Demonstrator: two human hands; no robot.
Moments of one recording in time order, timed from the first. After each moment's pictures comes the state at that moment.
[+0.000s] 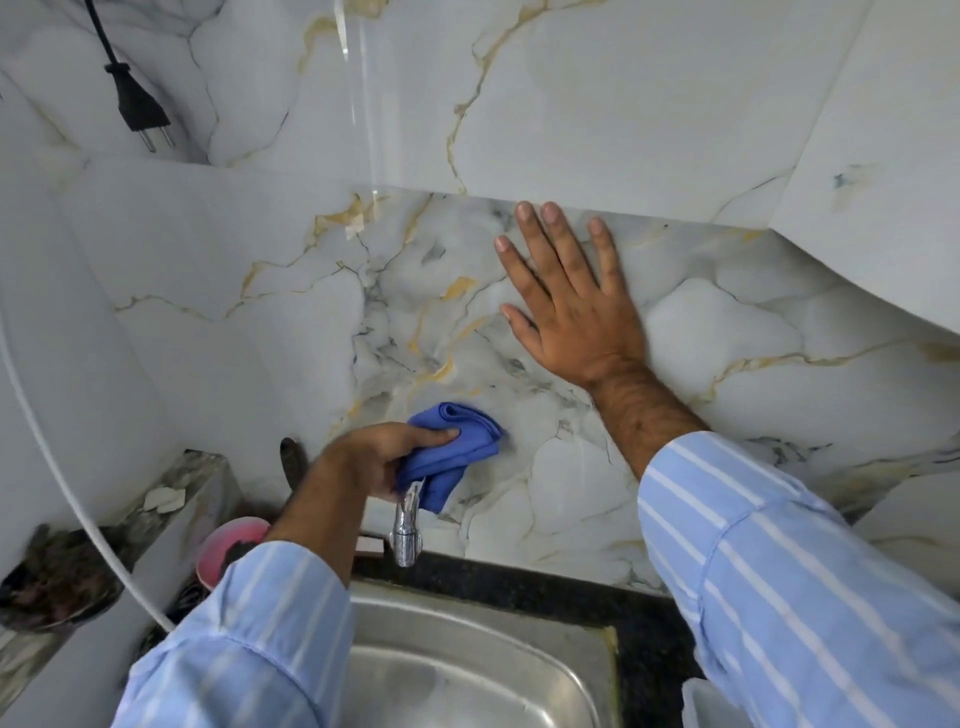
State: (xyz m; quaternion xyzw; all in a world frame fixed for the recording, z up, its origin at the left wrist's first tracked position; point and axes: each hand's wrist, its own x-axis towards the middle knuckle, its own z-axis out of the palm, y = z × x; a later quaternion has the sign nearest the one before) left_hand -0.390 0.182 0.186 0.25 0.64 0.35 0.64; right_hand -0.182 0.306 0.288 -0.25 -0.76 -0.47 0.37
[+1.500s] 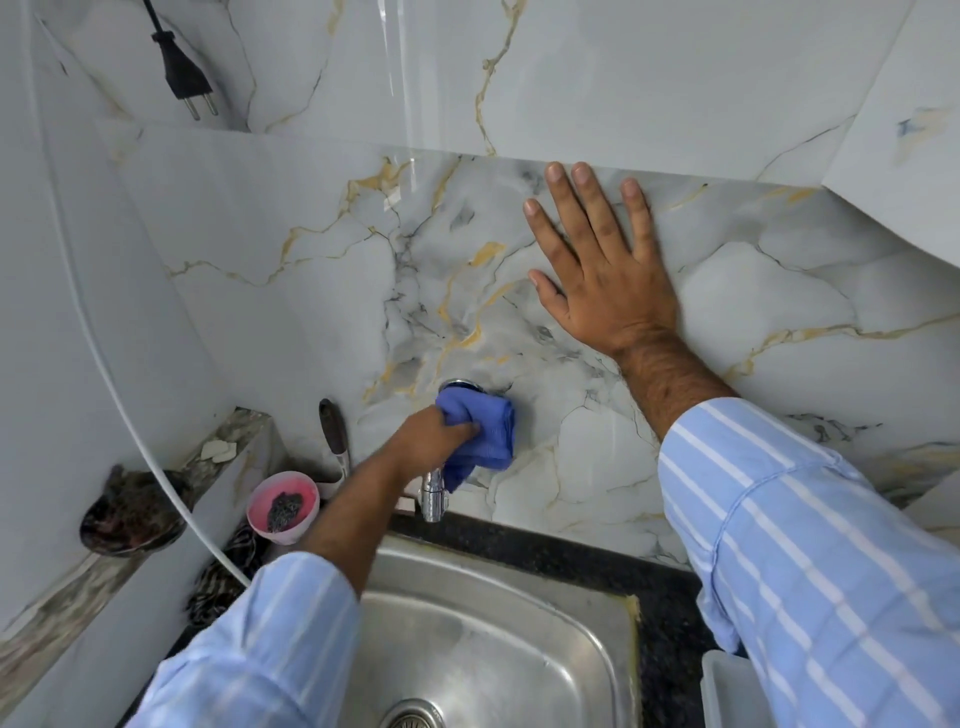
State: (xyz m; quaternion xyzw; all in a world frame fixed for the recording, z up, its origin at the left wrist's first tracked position) left_hand -0.372 0.154 0.163 0.47 0.76 0.29 0.35; right_hand -0.183 0.309 0.285 -0.24 -0.75 -0.48 0.40
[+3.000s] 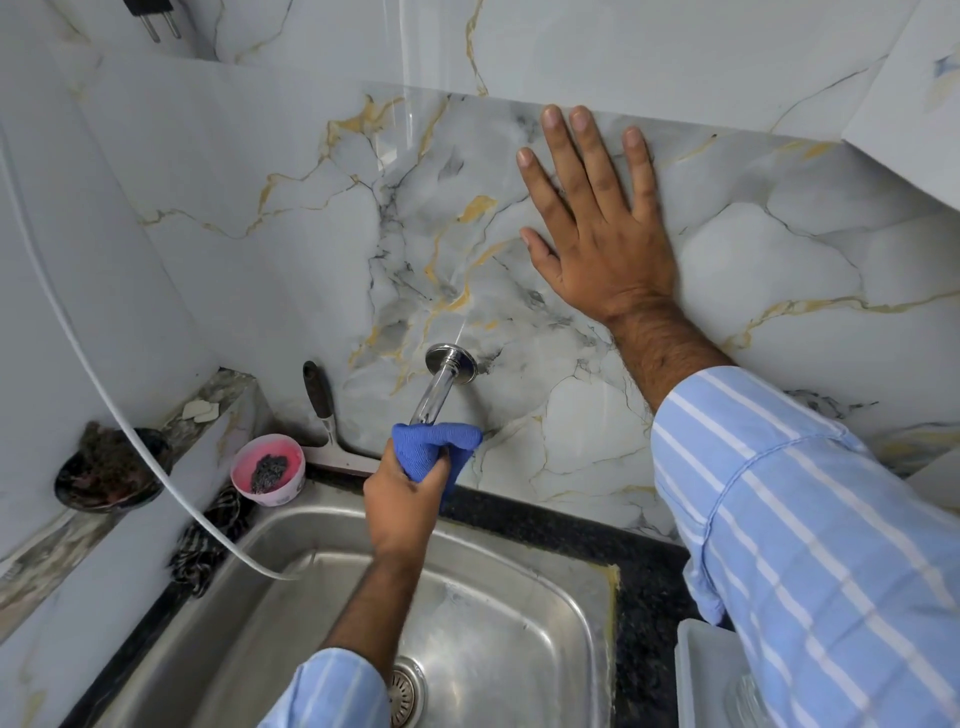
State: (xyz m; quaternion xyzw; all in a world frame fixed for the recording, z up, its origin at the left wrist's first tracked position) left_hand -0.317 0.085 0.062 0.27 0.77 0.57 0.12; right_hand -0.182 0.309 0.285 -0.23 -0.75 -0.48 0.40
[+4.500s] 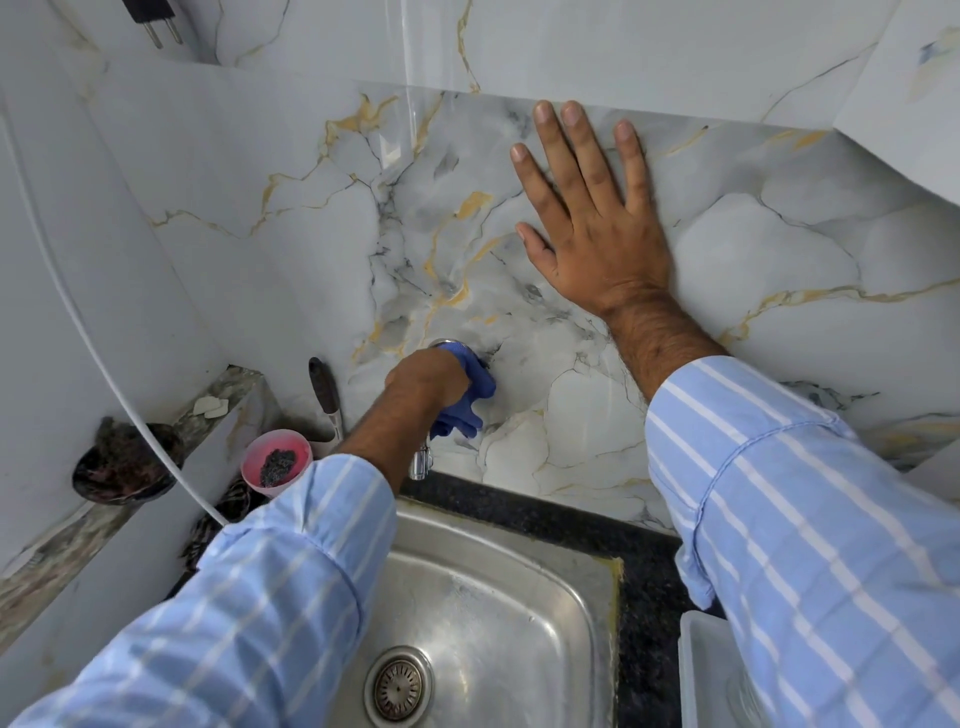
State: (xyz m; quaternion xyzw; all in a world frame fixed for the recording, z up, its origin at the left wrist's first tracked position) left_hand -0.351 0.194 0.199 0.51 0.81 0.01 0.28; right_hand -0.182 0.308 0.286 -0.23 -0.74 -0.49 0.39
